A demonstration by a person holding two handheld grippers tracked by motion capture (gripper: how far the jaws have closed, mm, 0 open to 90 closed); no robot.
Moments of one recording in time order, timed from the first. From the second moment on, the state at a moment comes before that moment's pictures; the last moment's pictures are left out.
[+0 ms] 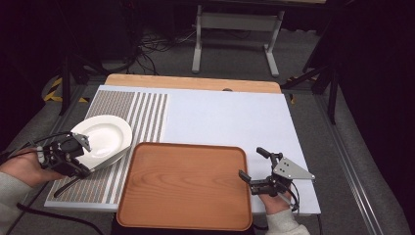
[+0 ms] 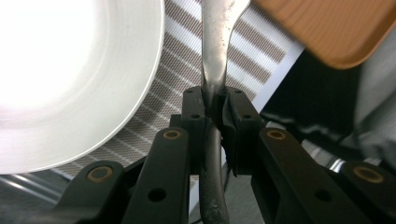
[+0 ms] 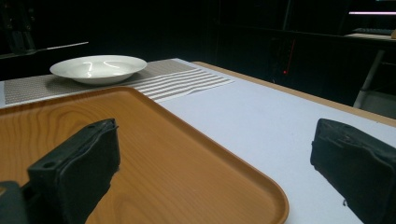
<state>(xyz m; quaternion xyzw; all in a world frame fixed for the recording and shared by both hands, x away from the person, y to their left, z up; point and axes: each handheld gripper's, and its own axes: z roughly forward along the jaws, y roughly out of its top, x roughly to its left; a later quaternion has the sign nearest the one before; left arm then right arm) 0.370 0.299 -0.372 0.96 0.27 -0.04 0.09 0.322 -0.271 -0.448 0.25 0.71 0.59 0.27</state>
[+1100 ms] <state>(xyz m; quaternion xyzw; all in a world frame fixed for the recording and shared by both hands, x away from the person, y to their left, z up) 0.364 0.232 -0.366 0.92 0.34 -0.11 0.18 0.321 -0.275 -0.445 0.25 0.71 0.60 0.27</state>
